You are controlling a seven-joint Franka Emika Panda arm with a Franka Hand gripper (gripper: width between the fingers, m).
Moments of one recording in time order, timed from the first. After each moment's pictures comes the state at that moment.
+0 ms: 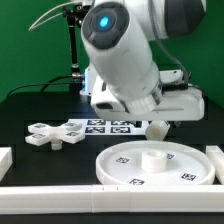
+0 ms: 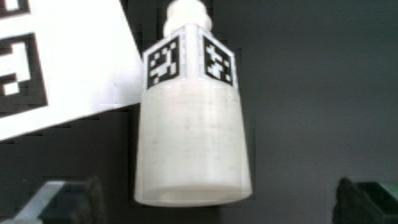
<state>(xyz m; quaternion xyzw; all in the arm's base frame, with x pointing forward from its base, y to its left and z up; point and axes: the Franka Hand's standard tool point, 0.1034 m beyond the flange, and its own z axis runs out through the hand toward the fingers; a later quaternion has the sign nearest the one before) 0.449 0.071 0.030 -0.89 0.17 0.39 0.15</state>
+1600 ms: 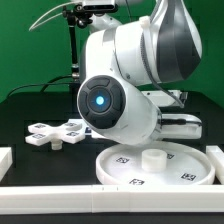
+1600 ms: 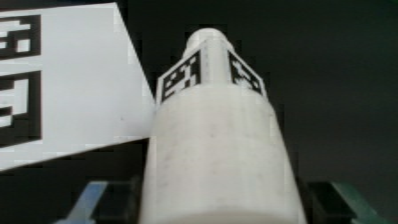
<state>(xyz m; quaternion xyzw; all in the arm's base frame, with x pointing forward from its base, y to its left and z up) 0.435 0.073 0.015 -0.84 0.15 0.50 0.17</state>
